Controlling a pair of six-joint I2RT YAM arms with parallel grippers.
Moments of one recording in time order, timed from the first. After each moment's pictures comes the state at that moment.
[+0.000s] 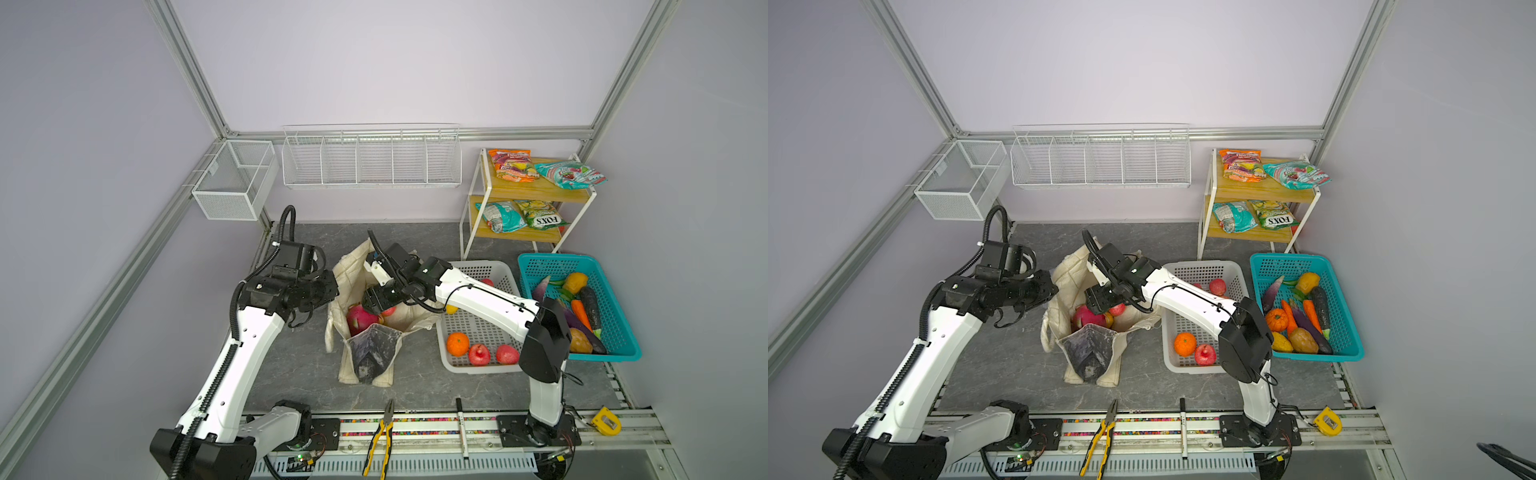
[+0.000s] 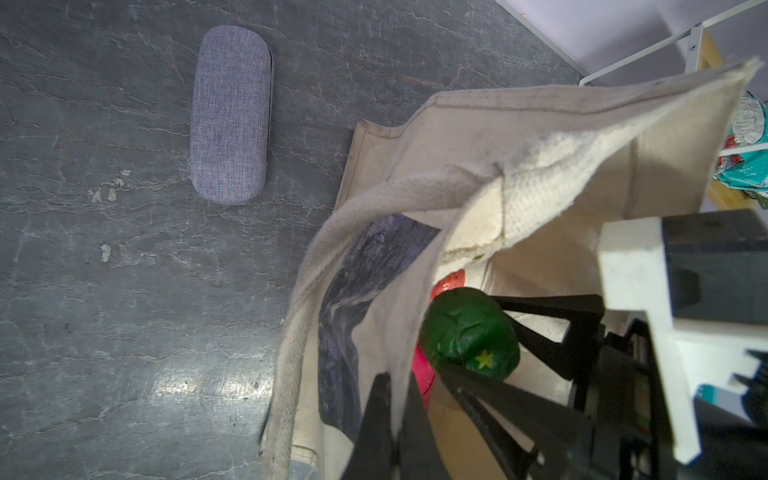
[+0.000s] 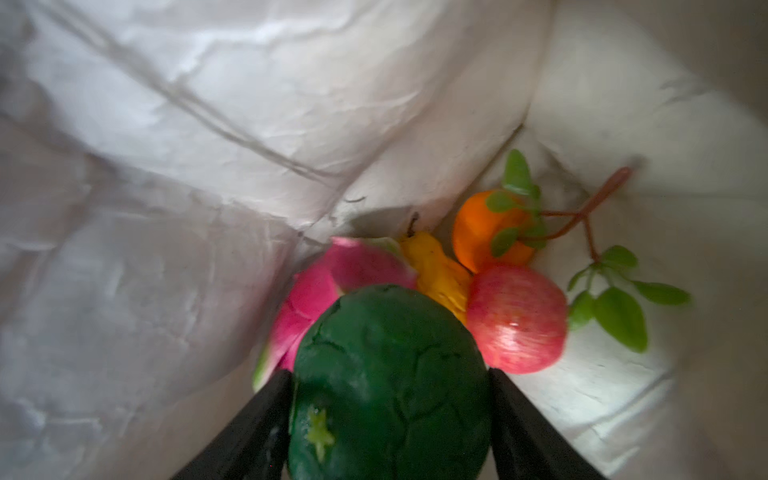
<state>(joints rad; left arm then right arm) -0.28 1.15 1.27 -1.03 0.16 -0.60 0.92 1.95 1.77 -0.79 -0.14 0.36</state>
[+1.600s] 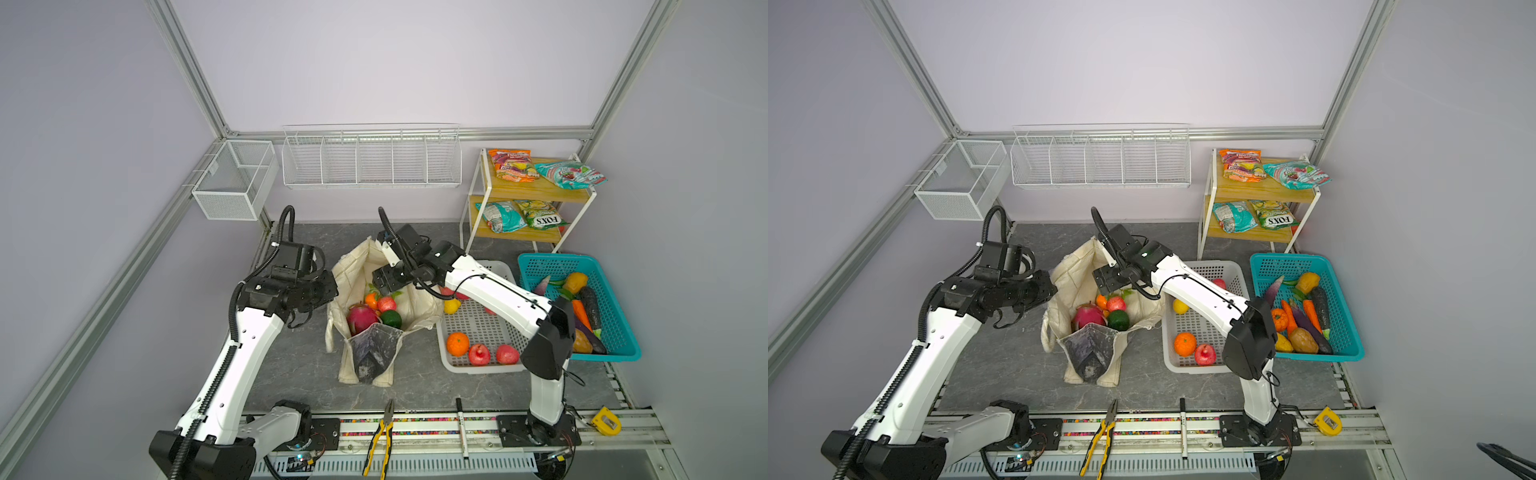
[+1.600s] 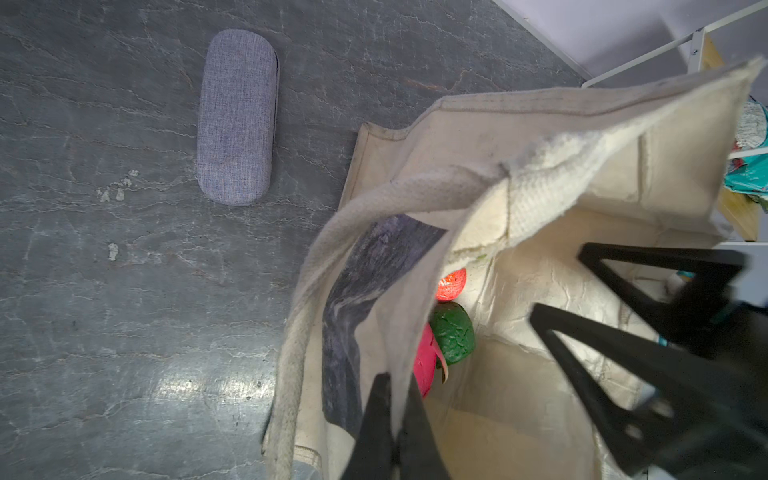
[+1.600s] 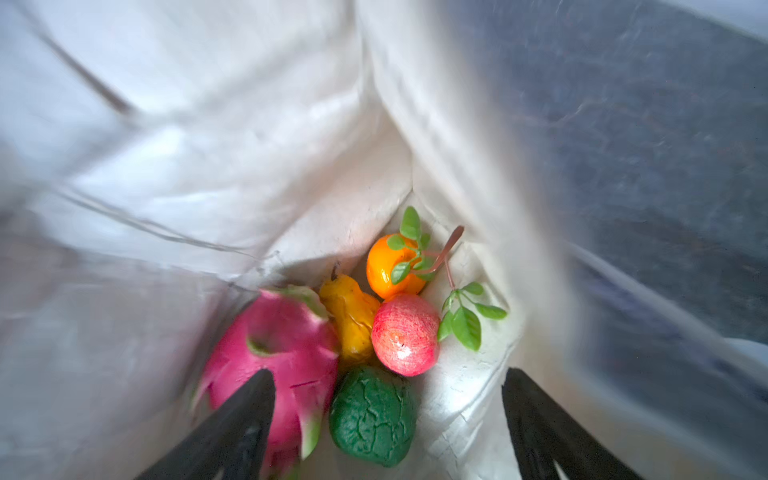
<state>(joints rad) -0.28 1.14 1.27 -1.03 0.15 -0.61 0.86 1.90 1.93 -0.87 0.00 0.28</state>
